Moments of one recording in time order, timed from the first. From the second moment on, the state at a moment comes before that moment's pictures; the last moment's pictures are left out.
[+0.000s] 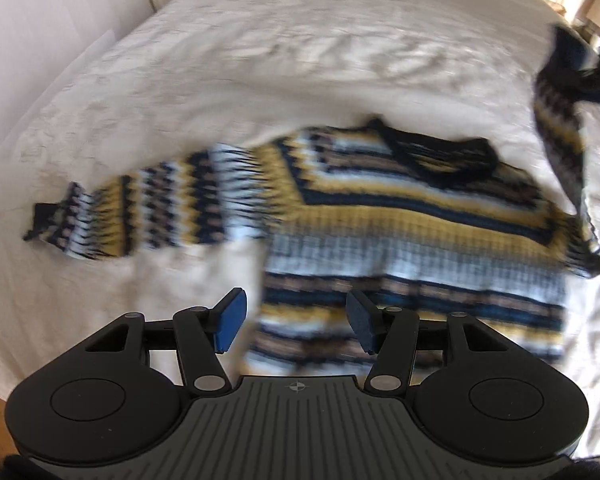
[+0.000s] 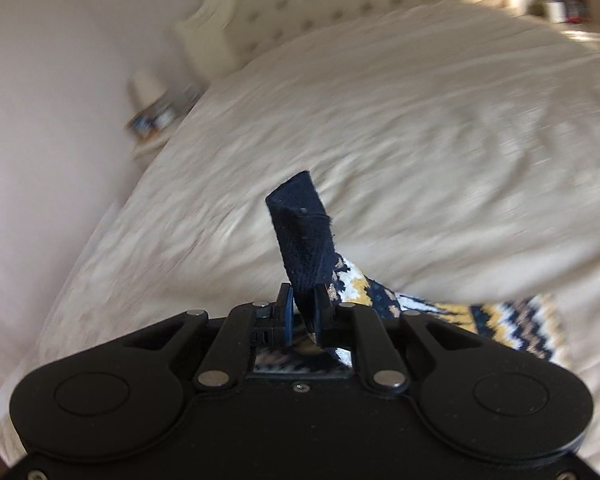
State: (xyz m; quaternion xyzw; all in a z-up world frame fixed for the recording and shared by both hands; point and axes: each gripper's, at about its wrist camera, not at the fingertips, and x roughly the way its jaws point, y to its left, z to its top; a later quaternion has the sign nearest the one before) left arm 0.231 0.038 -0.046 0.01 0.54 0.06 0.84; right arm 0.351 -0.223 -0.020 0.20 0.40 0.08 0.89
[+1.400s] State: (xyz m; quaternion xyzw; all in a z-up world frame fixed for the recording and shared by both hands) left arm 0.380 0.000 -0.167 0.01 0.53 -0.08 0.85; right arm 0.313 -0.233 -0.128 0.10 0.48 0.01 0.87
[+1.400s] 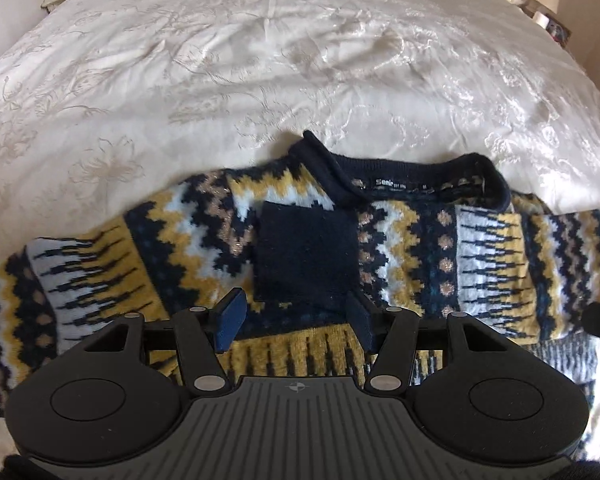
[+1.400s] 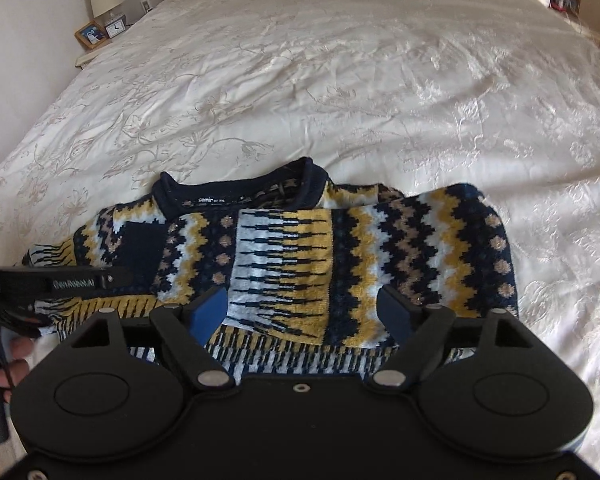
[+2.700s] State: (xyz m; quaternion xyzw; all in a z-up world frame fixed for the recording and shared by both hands) left arm 0.356 0.071 -0.130 -0.16 0.47 0.02 0.87; right arm 0.343 -0.317 -0.112 0.13 0.46 -0.03 0.88
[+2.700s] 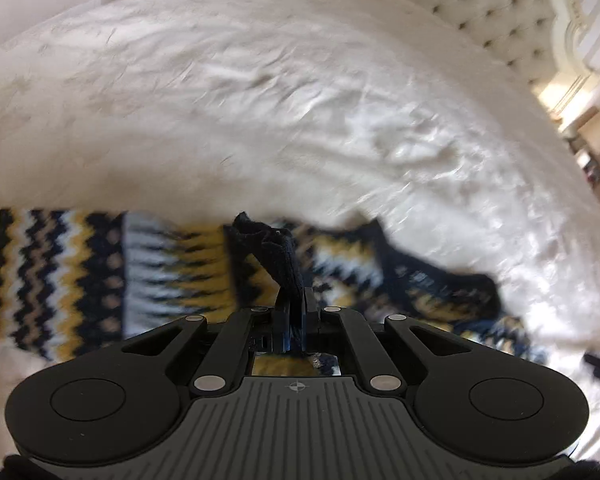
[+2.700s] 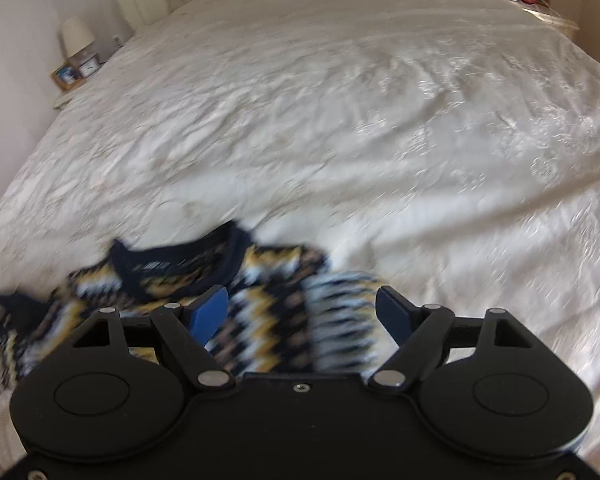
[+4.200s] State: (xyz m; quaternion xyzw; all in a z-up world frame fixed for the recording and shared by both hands) left arm 0.367 0.074 -0.191 -0.08 0.55 0.00 0.83; right arm 0.330 -0.292 -0.178 0.05 0.55 -0.08 0.83
